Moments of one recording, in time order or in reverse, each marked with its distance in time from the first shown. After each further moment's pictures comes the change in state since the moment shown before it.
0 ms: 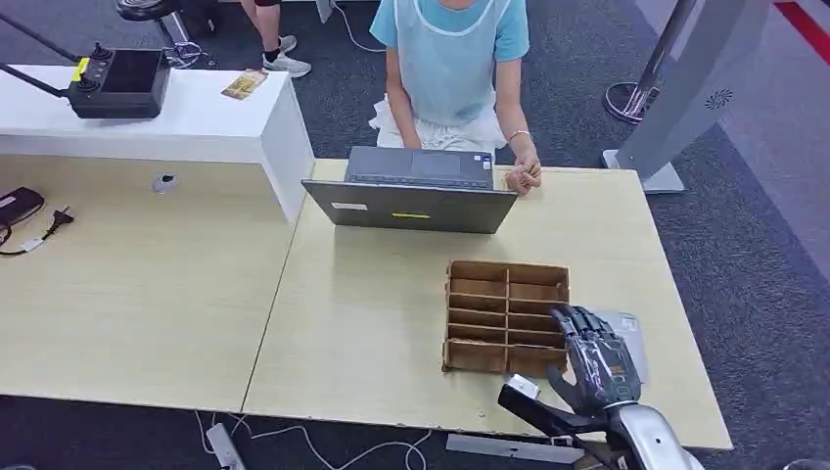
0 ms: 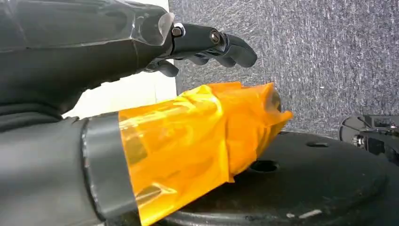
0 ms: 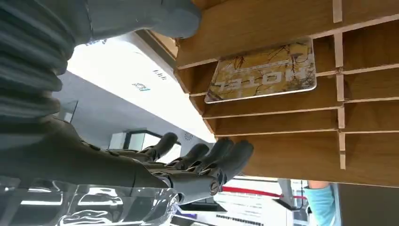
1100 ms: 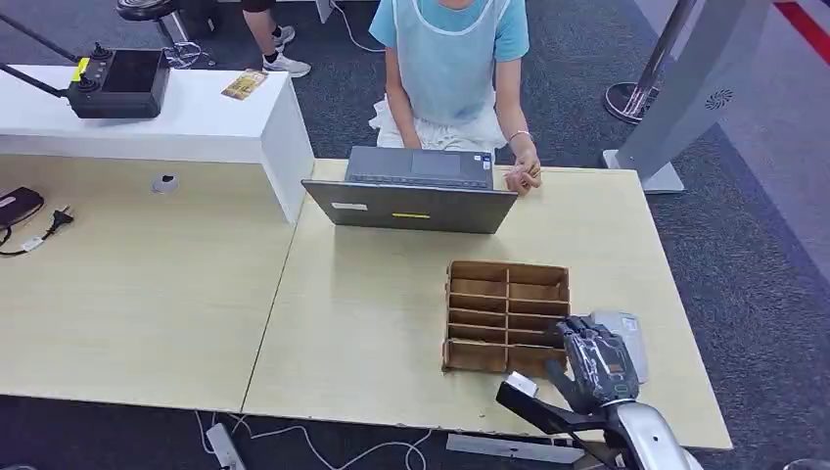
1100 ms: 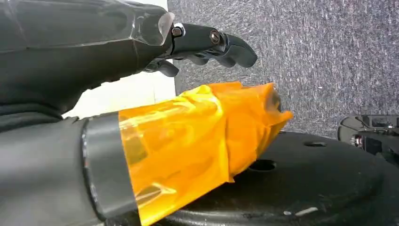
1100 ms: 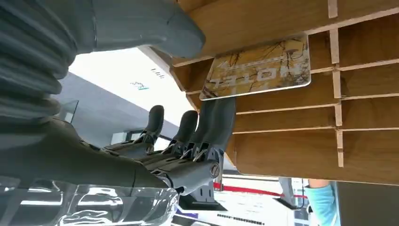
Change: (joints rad) left arm 0.000 0.000 0.000 0.000 0.000 0.000 -0.006; right arm -0.008 0.009 0.001 0.006 0.006 0.000 0.002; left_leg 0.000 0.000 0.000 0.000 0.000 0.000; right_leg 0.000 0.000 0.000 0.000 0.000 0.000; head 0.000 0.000
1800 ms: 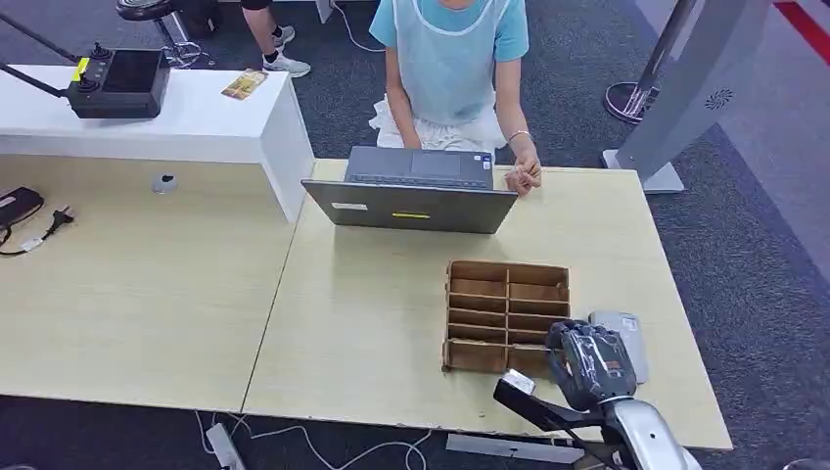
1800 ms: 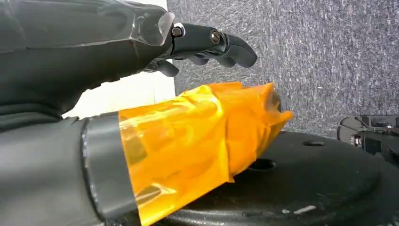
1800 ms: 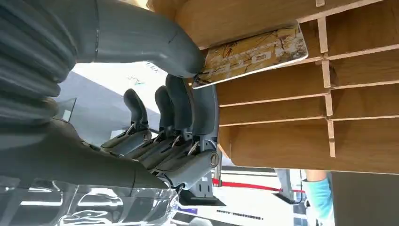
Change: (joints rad) left arm 0.000 0.000 0.000 0.000 0.000 0.000 -0.002; right arm -0.012 0.008 0.006 0.001 0.012 -0.011 0.000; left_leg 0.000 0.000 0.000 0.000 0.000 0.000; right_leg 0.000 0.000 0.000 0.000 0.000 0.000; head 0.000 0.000
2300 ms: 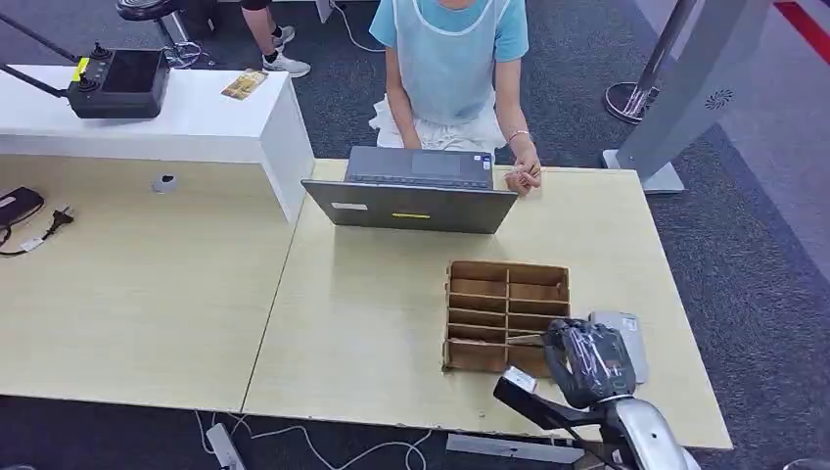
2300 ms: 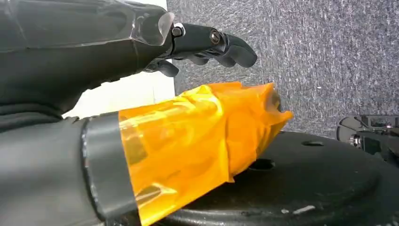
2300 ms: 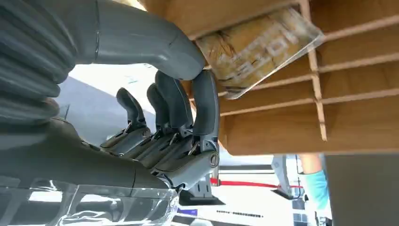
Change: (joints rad) left arm 0.000 0.000 0.000 0.000 0.001 0.000 -0.002; right arm 0.000 0.009 -0.010 -0.007 -0.052 -0.035 -0.033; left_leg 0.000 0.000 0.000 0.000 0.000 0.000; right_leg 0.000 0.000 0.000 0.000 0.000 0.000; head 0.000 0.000
